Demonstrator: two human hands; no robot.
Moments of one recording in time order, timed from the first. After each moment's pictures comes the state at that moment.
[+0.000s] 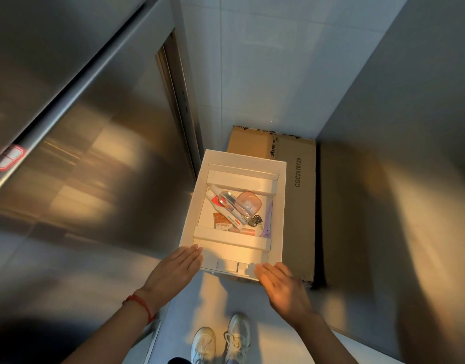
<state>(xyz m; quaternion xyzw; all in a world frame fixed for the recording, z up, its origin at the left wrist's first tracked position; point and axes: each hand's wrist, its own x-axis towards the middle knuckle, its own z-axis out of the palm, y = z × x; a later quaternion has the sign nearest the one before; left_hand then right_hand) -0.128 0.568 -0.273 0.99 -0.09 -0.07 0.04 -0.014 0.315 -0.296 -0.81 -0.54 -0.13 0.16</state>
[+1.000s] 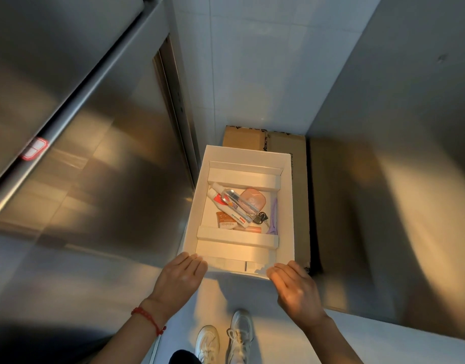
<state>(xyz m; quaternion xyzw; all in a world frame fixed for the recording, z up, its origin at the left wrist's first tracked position) -0.141 0.550 -0.252 0.99 -0.11 0.11 0.02 -0.035 0.305 -0.259 -0.84 -0.49 -0.14 0.18</state>
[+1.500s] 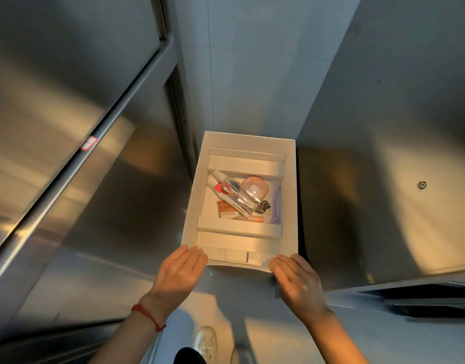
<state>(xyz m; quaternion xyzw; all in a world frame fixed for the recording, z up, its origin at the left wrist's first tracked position) -0.172 0.523 -0.189 0.97 -0.11 0.23 0.01 -0.066 0.280 -0.184 -0.82 -0.50 -0.21 0.16</state>
